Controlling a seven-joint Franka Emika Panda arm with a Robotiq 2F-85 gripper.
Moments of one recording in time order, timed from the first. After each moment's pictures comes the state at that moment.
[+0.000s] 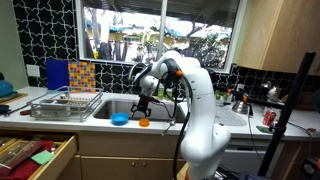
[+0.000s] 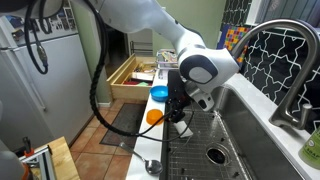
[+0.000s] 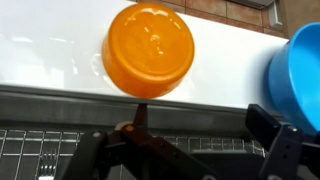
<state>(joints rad) -0.21 0.37 -0.21 -1.84 0.50 1.70 0.05</state>
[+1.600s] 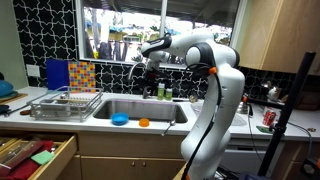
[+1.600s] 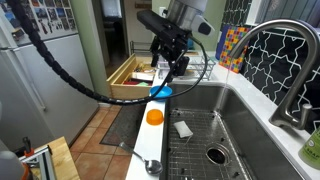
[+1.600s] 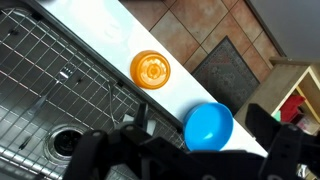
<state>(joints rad) -0.20 -0.10 -0.18 -1.90 0.25 1.58 -0.36</state>
